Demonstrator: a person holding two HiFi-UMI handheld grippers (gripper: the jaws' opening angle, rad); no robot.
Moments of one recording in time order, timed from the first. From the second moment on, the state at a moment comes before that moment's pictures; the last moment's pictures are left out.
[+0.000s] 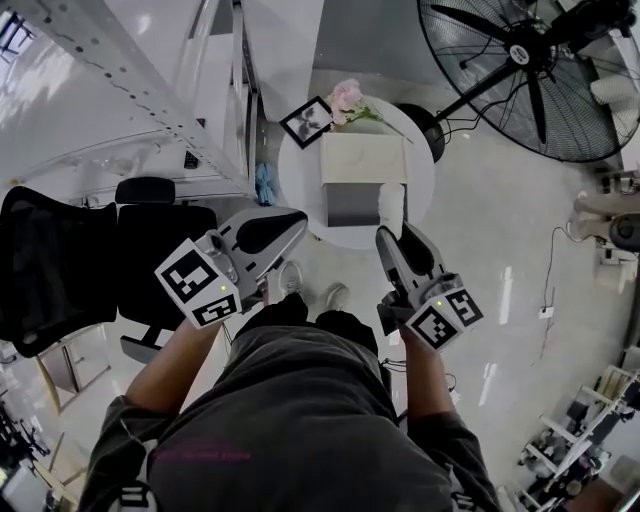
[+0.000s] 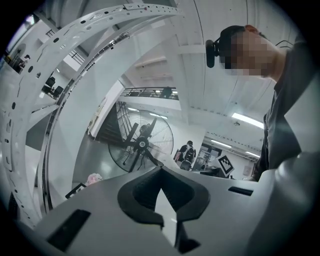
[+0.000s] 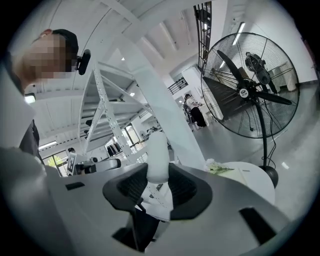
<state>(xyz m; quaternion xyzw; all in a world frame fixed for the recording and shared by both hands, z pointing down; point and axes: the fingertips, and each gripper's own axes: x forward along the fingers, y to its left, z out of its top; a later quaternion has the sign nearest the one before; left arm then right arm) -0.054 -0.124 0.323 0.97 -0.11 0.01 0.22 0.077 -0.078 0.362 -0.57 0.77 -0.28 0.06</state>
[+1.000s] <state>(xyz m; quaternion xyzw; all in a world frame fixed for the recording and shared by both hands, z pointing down) -0.016 -0.161 0.400 0.93 -0.25 0.04 0.28 0.129 -0.153 0.552 -0.45 0.82 -0.35 -0.10</state>
